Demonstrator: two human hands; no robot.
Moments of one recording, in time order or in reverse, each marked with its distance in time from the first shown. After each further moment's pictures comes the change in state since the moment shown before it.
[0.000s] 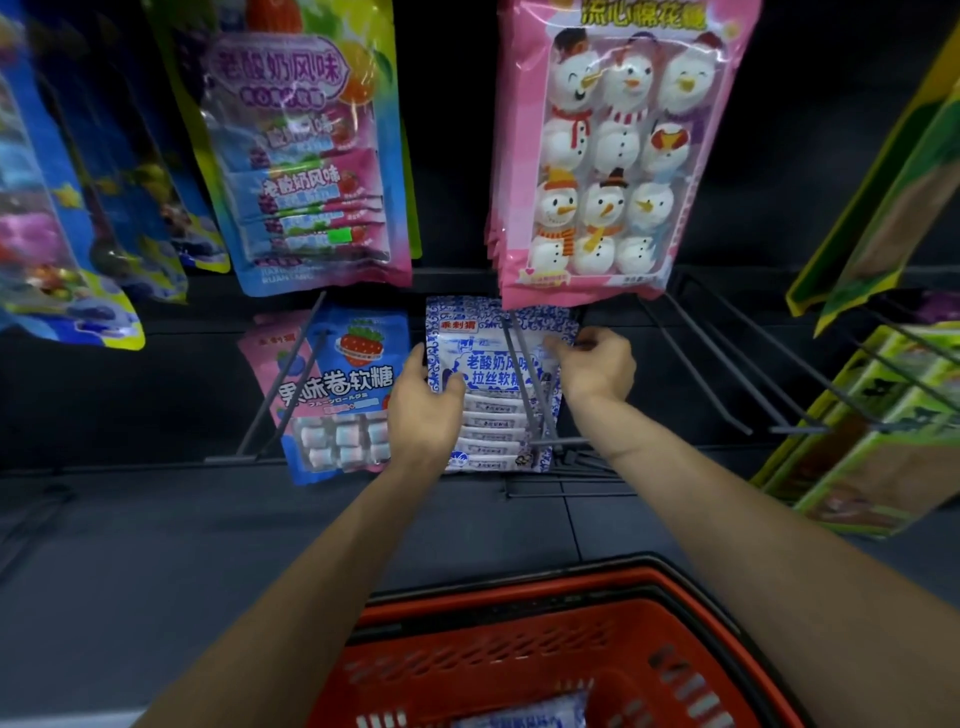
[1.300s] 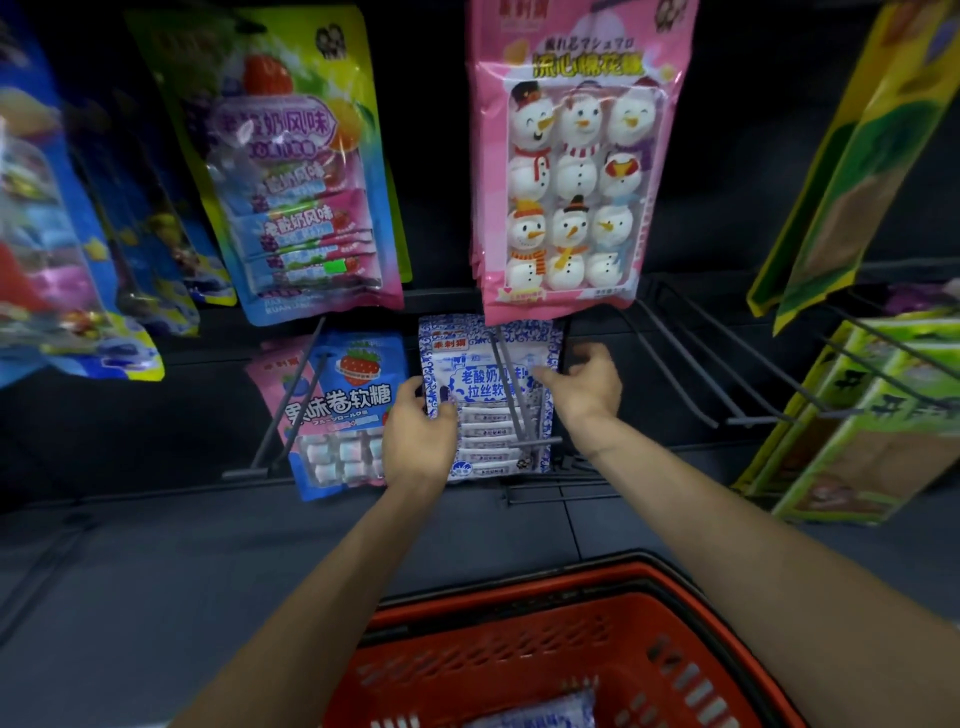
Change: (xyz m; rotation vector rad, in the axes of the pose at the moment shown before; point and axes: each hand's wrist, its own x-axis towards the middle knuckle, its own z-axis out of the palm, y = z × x) left_hand -0.031 0.016 -0.015 0.182 0.024 -0.002; right_hand -0.012 0.010 -0.014 -0.017 -0.063 -0.011
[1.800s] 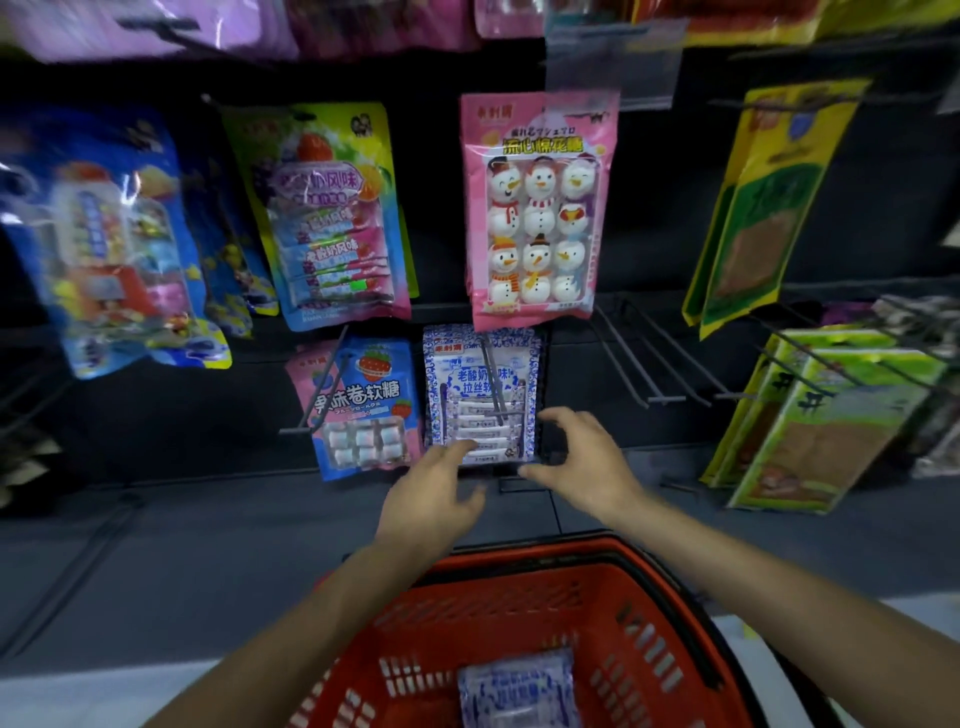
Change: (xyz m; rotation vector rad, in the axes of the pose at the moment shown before) left_hand -0.121 0.004 -0.051 0.600 -0.341 0.354; right_hand -0.122 0.013 -0.108 -0.440 -0.446 -0.371
